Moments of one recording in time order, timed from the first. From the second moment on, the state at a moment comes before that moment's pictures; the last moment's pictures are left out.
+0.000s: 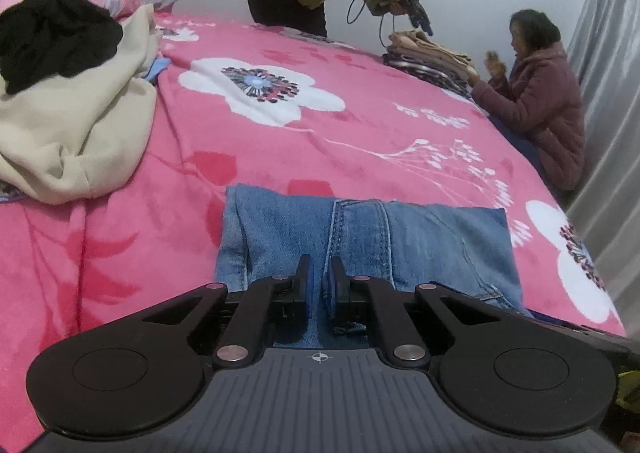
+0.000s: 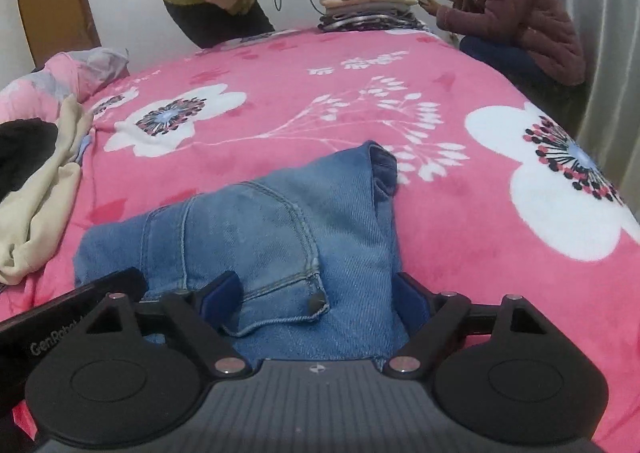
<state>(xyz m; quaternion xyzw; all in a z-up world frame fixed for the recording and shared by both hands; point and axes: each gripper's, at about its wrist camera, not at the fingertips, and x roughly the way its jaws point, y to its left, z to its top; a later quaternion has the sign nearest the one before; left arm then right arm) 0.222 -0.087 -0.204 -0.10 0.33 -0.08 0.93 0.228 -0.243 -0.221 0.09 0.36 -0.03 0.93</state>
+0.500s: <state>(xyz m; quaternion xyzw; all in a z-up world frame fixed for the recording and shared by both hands) 0.176 -0.058 -0.165 -0.20 0.29 -0.12 0.93 0.176 -0.285 -0.151 0.11 0.33 -0.07 0.94</state>
